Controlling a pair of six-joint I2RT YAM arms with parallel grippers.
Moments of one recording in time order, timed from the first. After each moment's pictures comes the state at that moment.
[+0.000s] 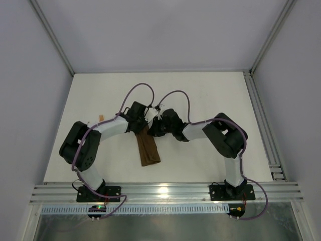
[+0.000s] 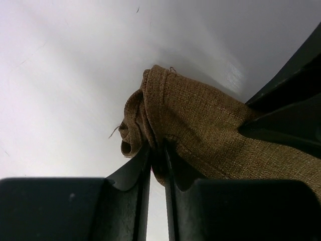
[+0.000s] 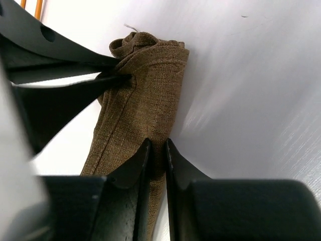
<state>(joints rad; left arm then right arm) -0.54 1.72 0.98 -0.27 -0.09 0.40 0.75 1.99 0.98 0.45 -0.26 0.54</state>
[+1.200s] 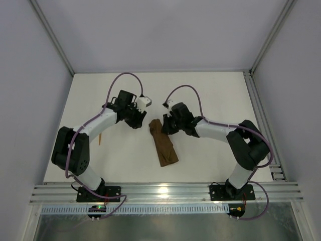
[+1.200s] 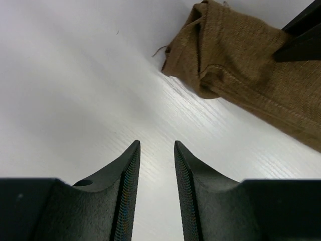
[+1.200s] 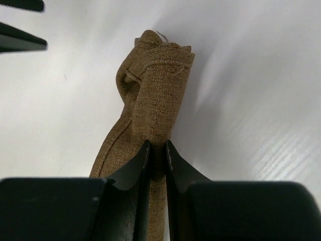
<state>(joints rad) -0.39 1.62 1.11 -0.49 0.31 0.33 0.68 1.72 0.96 0.06 -0.20 0.33</state>
